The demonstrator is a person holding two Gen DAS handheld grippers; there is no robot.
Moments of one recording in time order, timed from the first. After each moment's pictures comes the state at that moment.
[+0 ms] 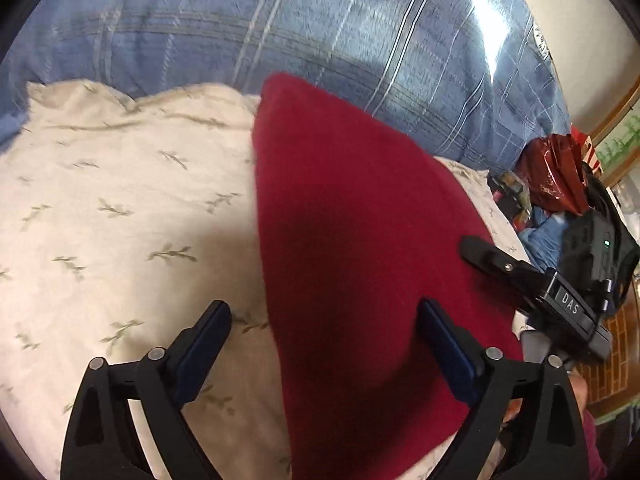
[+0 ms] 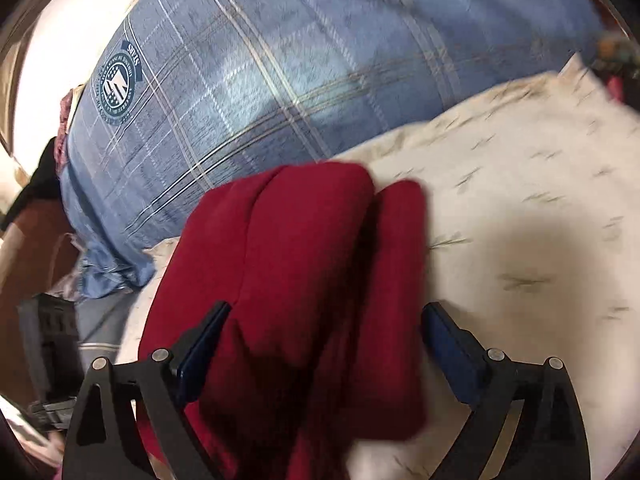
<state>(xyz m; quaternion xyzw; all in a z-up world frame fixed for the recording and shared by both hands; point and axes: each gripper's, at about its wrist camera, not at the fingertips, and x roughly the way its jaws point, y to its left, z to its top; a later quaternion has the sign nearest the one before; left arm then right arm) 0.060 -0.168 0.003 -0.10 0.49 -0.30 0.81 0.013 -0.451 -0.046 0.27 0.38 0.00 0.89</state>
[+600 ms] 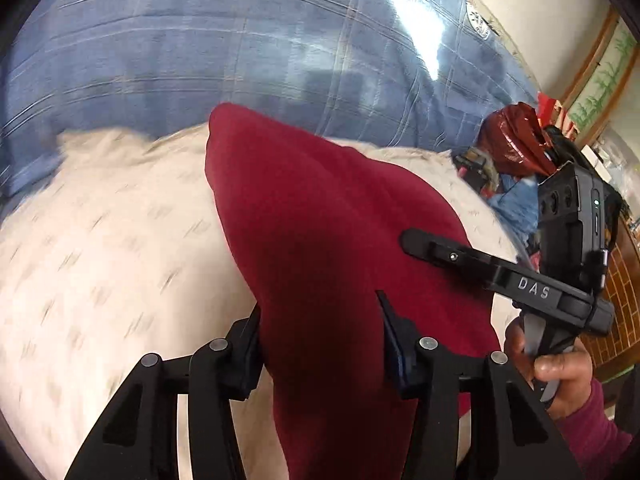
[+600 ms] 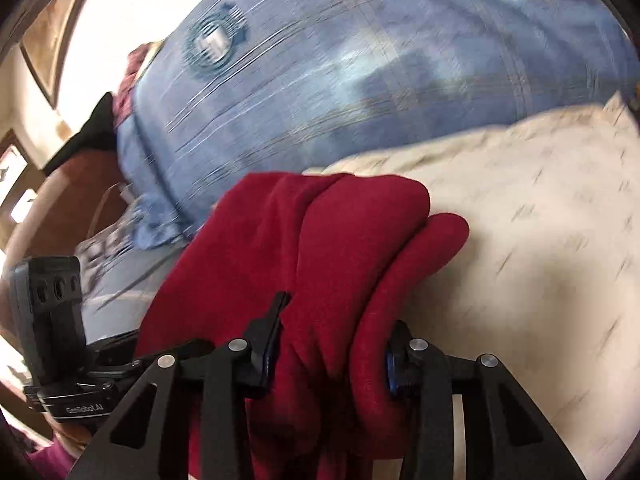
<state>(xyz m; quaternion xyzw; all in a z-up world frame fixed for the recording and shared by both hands) -0.021 -0.138 0.049 -0.04 0.46 -0.31 0.83 -0.040 -0.365 -0.005 0.24 0.39 0.09 0.89</state>
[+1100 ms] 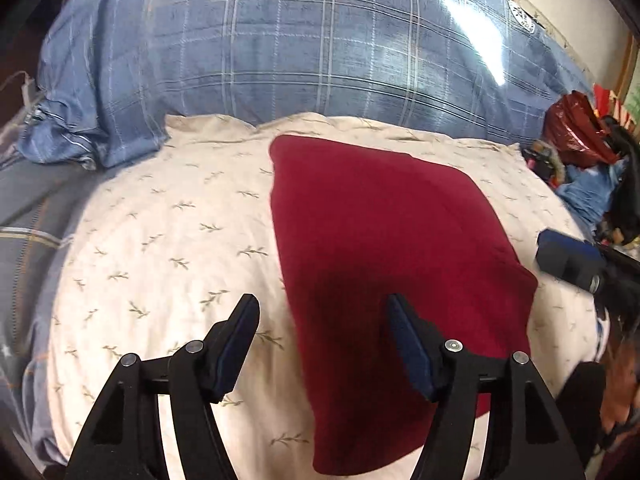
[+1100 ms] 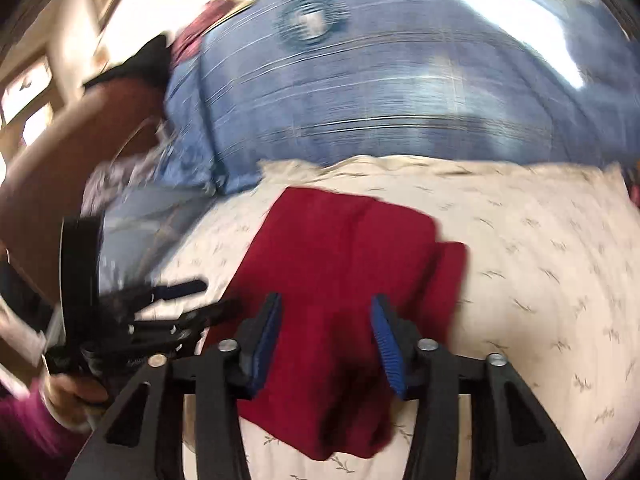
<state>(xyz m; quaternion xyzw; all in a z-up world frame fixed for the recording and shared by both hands) -0.064 -0.130 0.036 0.02 0.42 -0.17 0.89 -0.095 -0.286 0.032 0.07 0.38 0.10 0.92</state>
